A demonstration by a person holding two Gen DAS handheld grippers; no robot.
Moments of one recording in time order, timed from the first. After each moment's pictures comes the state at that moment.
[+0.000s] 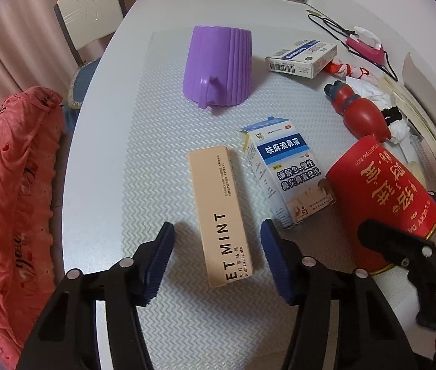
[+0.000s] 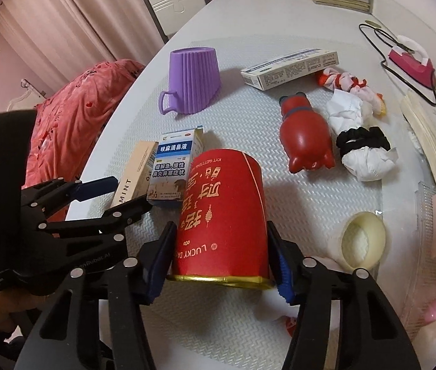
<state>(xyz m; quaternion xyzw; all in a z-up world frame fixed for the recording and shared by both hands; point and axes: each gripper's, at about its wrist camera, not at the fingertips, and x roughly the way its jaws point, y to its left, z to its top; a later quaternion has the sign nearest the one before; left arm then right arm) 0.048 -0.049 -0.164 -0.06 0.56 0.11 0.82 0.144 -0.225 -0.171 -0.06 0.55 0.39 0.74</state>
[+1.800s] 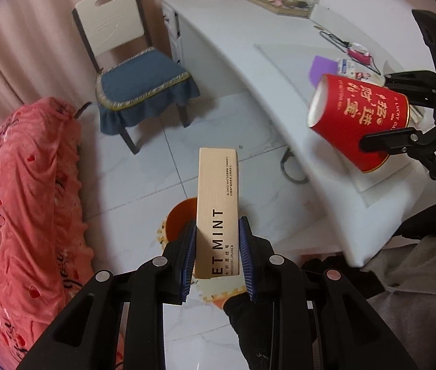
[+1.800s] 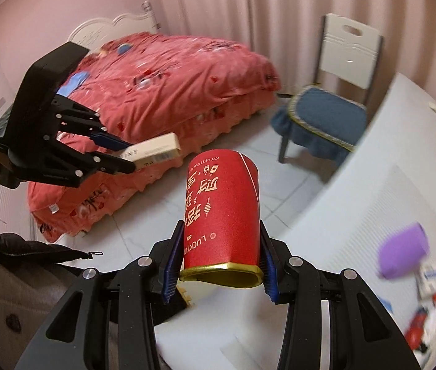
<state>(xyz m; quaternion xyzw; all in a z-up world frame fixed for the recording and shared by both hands) -0.089 0.177 -0.095 -0.02 0.56 0.03 0.83 -0.007 0.033 -0.062 -0.24 0.40 0.61 0.65</state>
